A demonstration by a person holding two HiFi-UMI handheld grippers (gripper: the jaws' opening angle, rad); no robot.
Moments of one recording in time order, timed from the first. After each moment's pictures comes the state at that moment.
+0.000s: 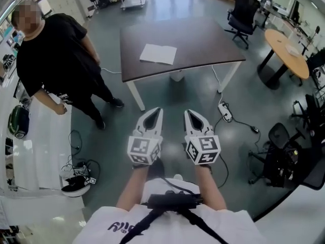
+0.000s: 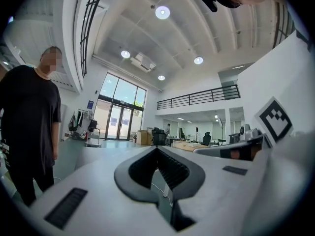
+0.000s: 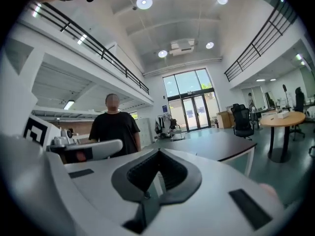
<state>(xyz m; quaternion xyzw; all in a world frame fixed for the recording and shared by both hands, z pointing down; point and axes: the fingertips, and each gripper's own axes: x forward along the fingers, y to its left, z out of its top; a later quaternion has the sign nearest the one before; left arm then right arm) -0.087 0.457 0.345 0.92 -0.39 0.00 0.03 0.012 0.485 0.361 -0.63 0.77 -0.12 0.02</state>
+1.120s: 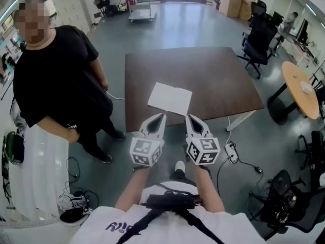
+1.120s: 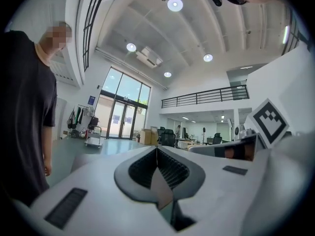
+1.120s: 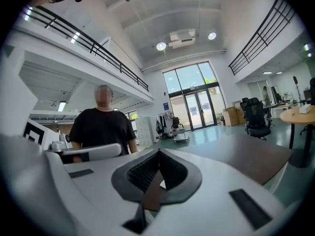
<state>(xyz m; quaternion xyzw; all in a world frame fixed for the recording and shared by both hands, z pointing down) -0.063 0.060 0.356 0.92 -0.39 0.00 0.06 0.035 0.077 0.366 -0.61 0.78 -0.14 0.02</state>
